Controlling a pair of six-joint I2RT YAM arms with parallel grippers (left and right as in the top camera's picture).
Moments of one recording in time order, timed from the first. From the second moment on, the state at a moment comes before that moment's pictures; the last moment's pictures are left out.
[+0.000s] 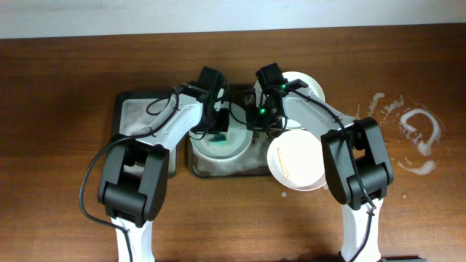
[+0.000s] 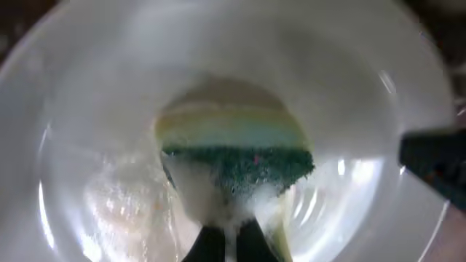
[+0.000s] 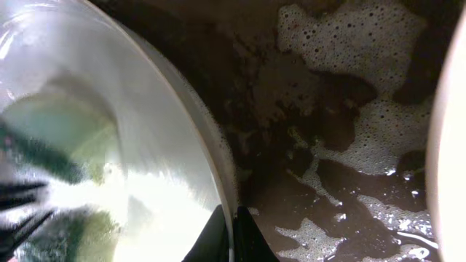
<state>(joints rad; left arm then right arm) -0.39 2.10 1.53 -0.77 0.13 -0.28 0.36 2.18 1.55 -0.70 -0.36 0.36</state>
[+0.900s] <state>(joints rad) -0.42 2.14 1.54 -0.75 -0.26 -0.40 0.36 2.18 1.55 -0.70 -0.37 0.36</state>
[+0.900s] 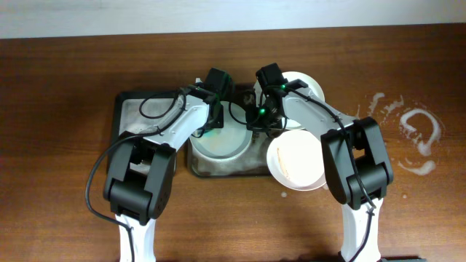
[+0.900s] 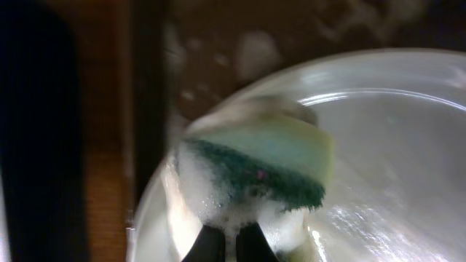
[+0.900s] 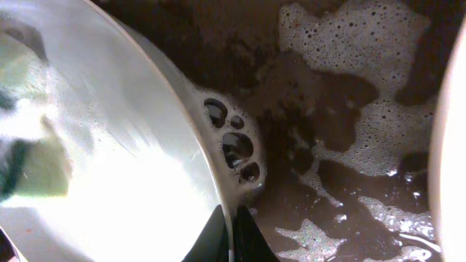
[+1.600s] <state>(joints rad) -0.42 2.15 1.55 -0.70 0.12 -0.07 0.36 2.18 1.55 -0.69 -0.38 0.36</state>
